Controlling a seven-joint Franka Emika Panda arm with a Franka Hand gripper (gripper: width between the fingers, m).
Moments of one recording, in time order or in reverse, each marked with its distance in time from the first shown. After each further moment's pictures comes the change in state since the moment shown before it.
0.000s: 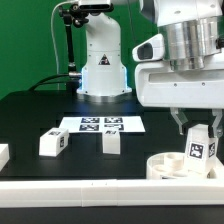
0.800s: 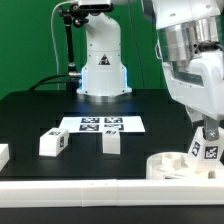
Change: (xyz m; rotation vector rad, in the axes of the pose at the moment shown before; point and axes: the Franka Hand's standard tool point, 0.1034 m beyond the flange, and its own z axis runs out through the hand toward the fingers) arm -0.003 -0.004 0.001 0.036 -0.046 0.674
